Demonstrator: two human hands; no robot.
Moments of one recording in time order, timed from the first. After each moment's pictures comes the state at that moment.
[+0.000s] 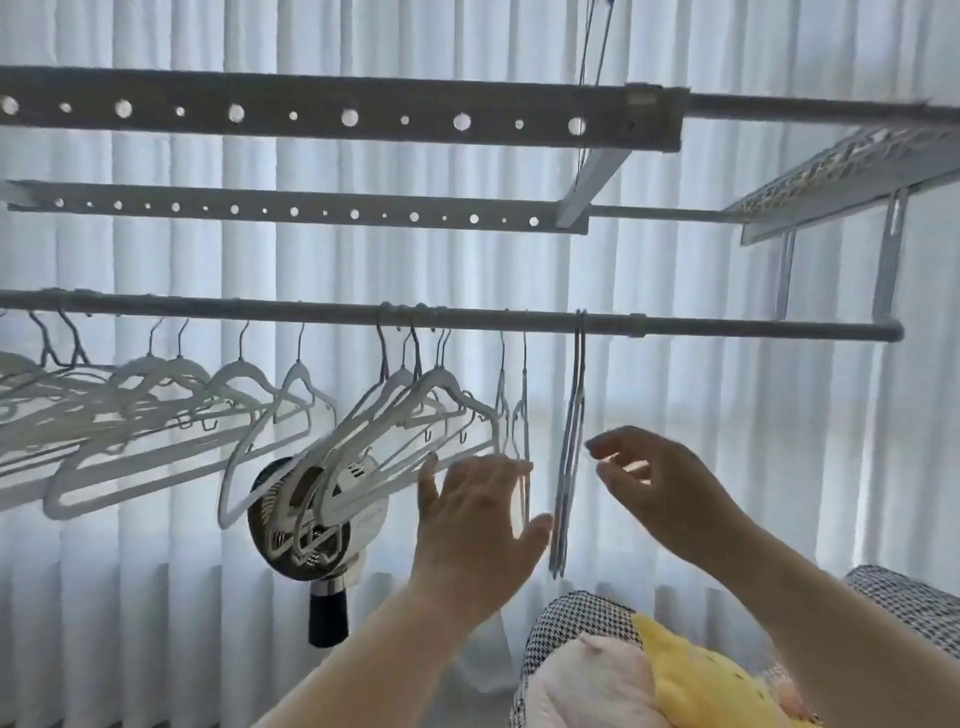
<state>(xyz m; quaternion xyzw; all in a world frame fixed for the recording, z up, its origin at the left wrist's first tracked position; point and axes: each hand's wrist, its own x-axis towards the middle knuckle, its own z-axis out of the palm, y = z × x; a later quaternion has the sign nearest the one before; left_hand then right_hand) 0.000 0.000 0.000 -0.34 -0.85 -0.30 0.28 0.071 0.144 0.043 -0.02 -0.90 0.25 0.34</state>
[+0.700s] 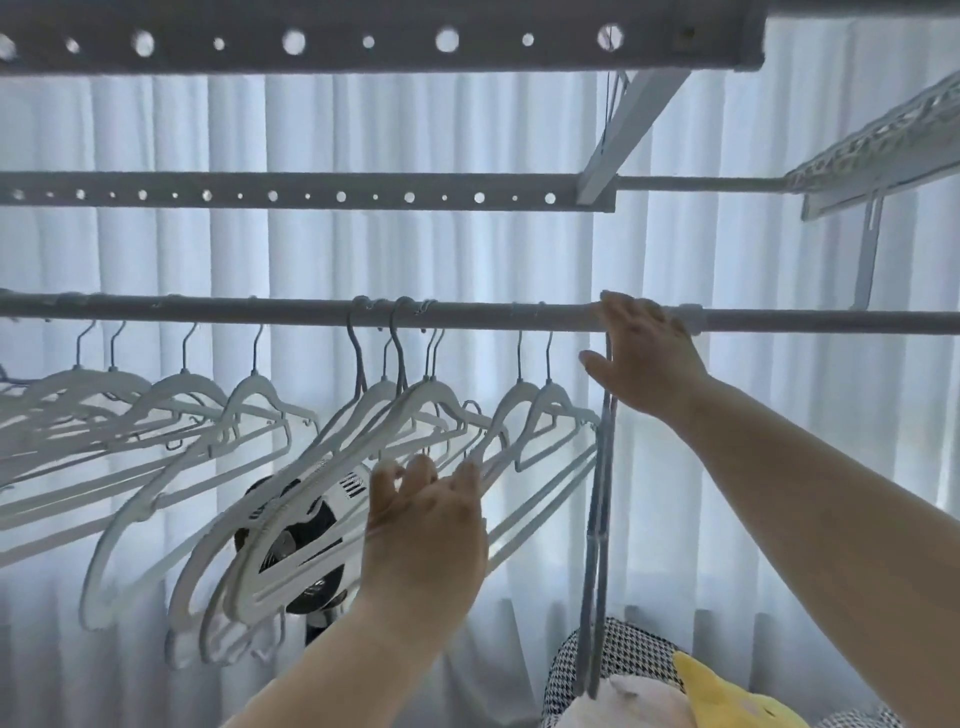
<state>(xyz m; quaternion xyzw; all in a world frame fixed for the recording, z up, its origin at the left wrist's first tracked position) -0.090 0.022 0.008 -0.20 -0.89 -0.06 0.40 -0.082 0.210 0.125 -0.07 -0.91 -0.02 0.40</state>
